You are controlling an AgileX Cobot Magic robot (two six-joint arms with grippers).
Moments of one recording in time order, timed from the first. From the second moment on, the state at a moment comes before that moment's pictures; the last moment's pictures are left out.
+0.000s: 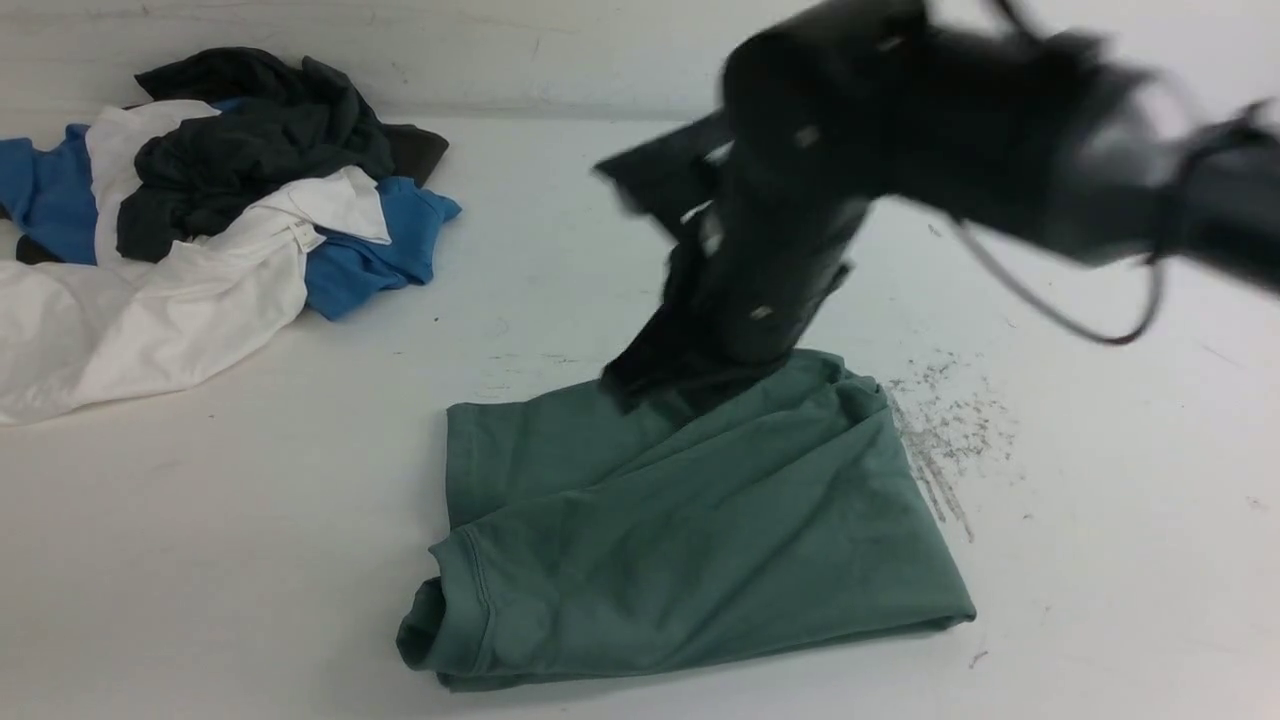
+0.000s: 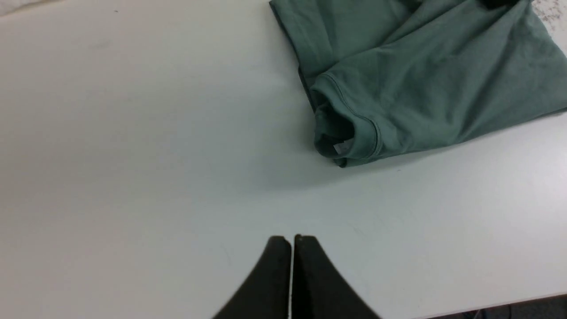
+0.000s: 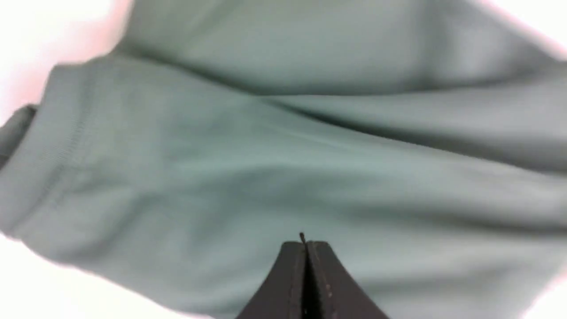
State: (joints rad) right arm 0.70 1.81 -1.71 -0.04 1.22 0.06; left arm -0.28 0.43 -0.85 -0.05 1.25 -0.19
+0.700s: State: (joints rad) right arm 0.54 0.21 -0.59 -0.25 0.38 0.30; left arm -0.28 0.59 -0.85 -0.05 1.05 -0.18
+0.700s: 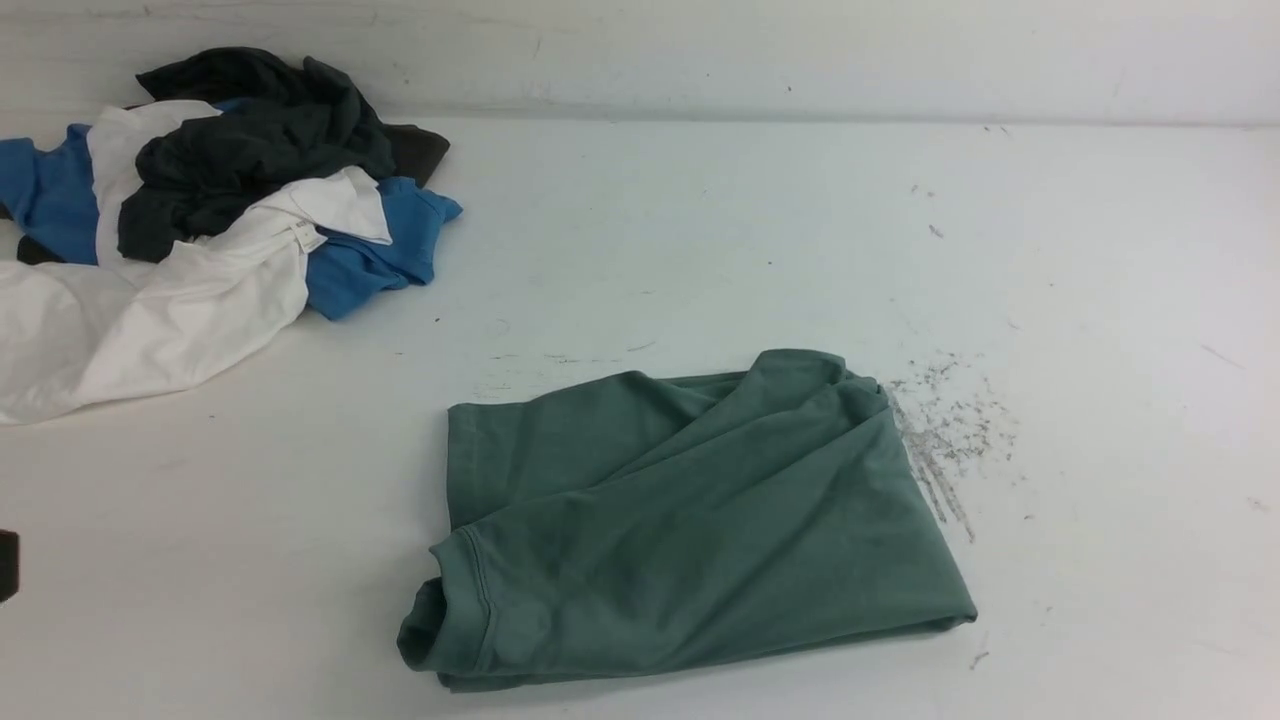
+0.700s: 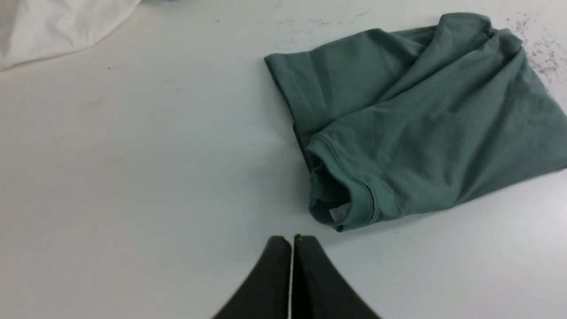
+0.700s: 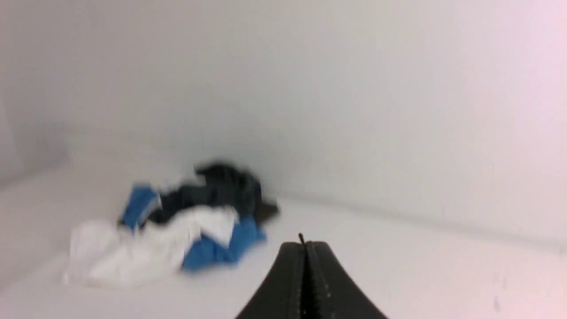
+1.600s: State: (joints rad) right arm 0.54 -0.02 -0.53 -0.53 0.48 0.51; left arm -0.28 0.66 -0.74 -0.11 0.72 -0.06
